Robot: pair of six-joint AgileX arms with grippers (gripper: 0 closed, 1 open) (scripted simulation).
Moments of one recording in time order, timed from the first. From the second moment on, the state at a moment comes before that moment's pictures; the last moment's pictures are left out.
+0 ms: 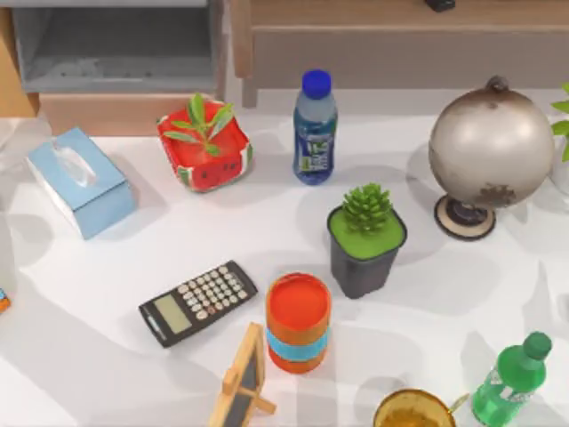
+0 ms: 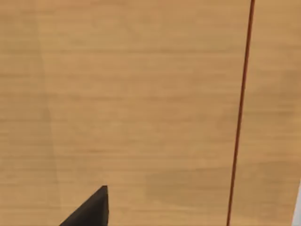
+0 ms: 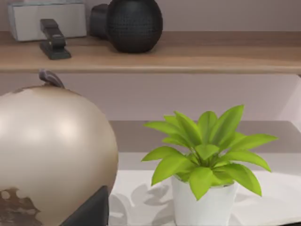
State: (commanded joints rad) left arm 0.40 2.33 1.21 1.12 0.44 1.58; right arm 0.00 0.00 0.00 0.00 0.00 0.00
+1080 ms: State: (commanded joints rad) left arm 0.39 2.33 1.21 1.11 0.44 1.58; right arm 0.00 0.00 0.00 0.00 0.00 0.00
